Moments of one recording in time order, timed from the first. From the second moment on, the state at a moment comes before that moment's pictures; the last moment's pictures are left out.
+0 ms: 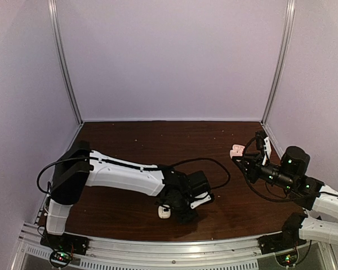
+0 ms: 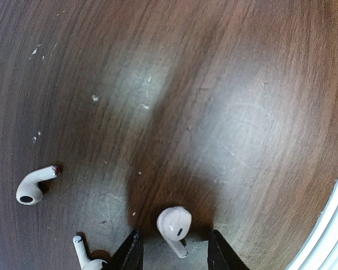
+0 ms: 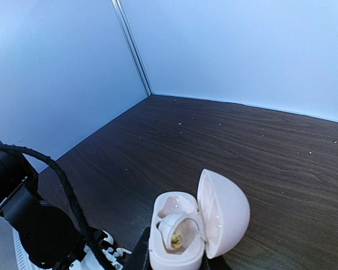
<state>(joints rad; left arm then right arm) -1.28 2.15 1.58 -0.68 0.02 -0.06 0.61 0.65 0.37 0.16 -0.19 0.27</state>
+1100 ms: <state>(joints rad) -1.28 2.21 1.66 -0.71 0.00 -0.04 0.61 0.63 0.37 0.12 -0.15 0.27</state>
